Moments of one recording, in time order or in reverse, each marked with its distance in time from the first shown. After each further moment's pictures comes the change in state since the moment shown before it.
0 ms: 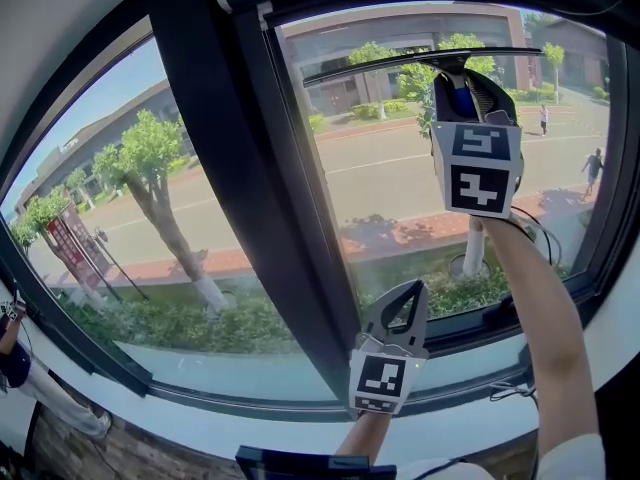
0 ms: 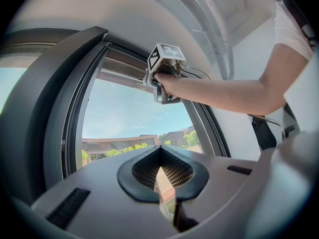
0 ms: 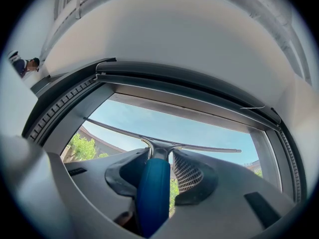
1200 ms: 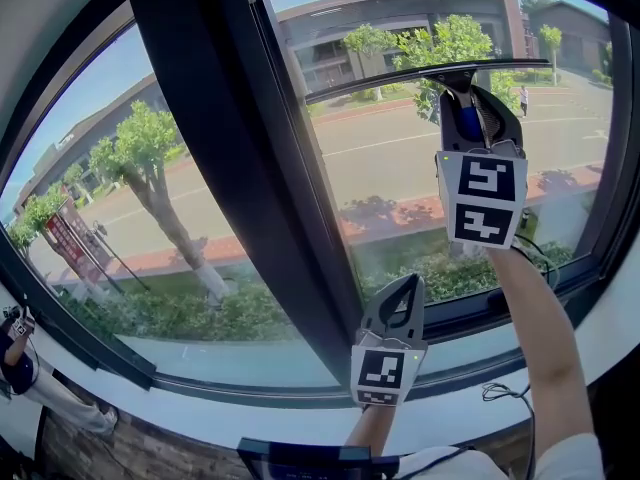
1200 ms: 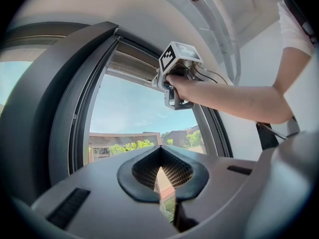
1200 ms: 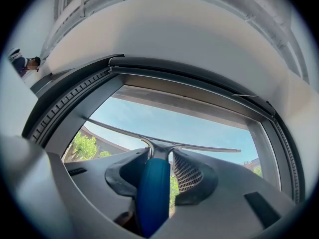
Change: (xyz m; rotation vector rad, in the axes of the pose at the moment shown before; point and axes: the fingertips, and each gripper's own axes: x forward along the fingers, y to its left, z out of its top) left arm -0.007 0.009 -0.034 -0.063 0.028 0.042; right arm -0.032 0.017 -0.047 0.002 0.028 0.001
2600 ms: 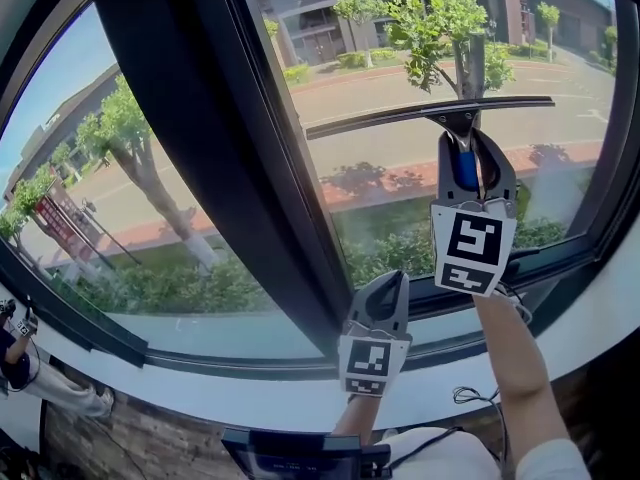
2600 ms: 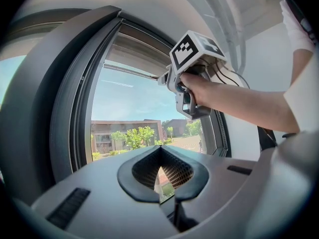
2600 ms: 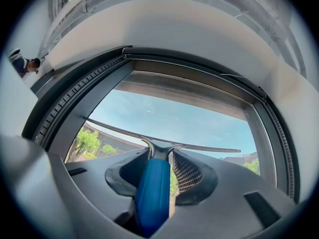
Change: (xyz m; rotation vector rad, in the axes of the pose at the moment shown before) left arm -0.005 -0.011 -0.061 -0.035 0.158 0.008; right arm -0.058 0.013 -0.092 0.025 0.103 0.011
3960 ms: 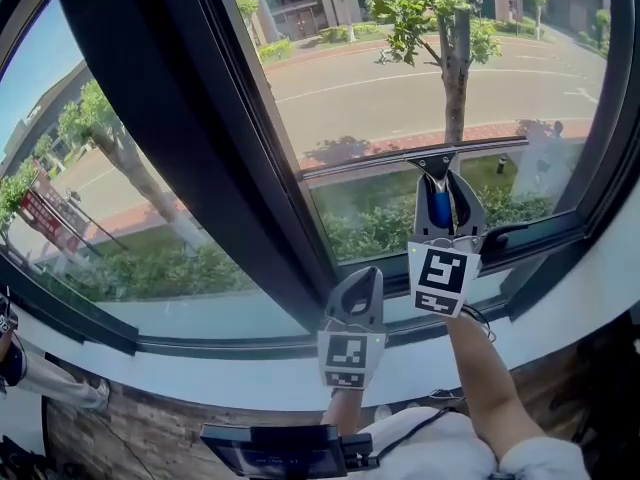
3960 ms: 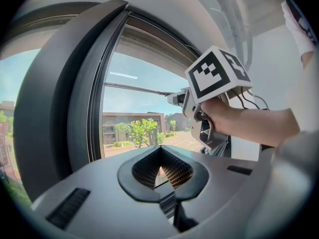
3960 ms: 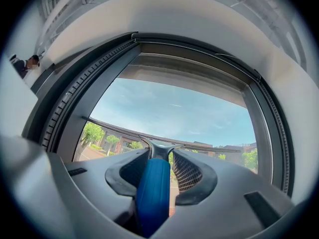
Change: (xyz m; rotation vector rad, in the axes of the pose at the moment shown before) left arm -0.021 0.004 -0.045 -0.047 0.095 0.035; right arm -0.053 0.027 -0.106 0.017 0.160 0.024
